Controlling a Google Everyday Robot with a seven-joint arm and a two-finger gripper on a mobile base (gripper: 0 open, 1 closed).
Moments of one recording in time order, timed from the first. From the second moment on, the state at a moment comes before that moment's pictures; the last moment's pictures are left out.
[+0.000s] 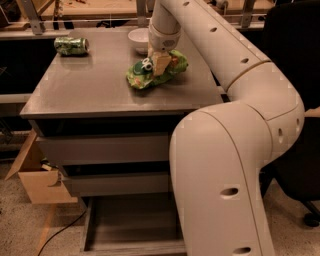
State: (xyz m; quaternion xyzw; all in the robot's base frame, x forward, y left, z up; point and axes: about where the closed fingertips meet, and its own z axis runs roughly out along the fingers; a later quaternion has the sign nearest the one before) arm 0.775 0.005 0.879 -0.79 0.58 -0.06 0.19
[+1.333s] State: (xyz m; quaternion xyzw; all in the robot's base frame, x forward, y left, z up) arm 0.707 -0.010 0.906 -0.78 0.57 -0.02 0.23
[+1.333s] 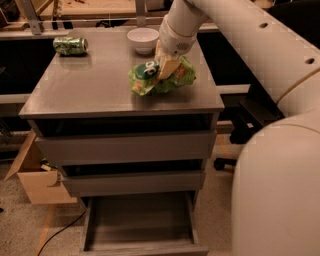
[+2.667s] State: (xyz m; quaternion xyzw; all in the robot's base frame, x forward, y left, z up) arm 0.547 -0.053 0.848 -0.75 0.63 0.02 0.22
